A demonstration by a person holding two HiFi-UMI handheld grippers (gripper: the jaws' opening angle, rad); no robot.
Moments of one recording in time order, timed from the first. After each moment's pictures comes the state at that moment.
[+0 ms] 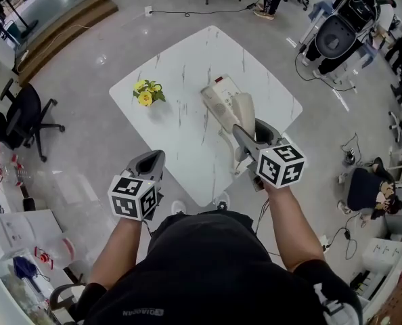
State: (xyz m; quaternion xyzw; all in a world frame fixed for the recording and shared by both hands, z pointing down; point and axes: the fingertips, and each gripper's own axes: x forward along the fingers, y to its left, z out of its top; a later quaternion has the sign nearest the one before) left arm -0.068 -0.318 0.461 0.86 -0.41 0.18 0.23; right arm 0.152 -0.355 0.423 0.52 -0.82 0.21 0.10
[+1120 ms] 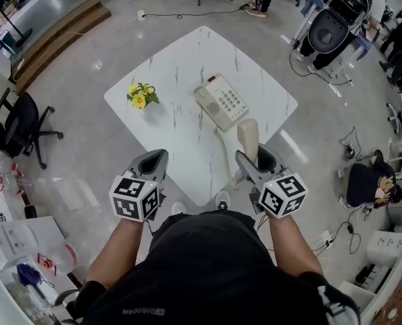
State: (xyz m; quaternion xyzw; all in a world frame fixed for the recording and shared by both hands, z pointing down) left arm -0.038 -0.316 0.449 0.88 -0.38 0.17 0.21; right arm 0.167 -0.280 0.430 0.53 -0.82 0.20 0.07
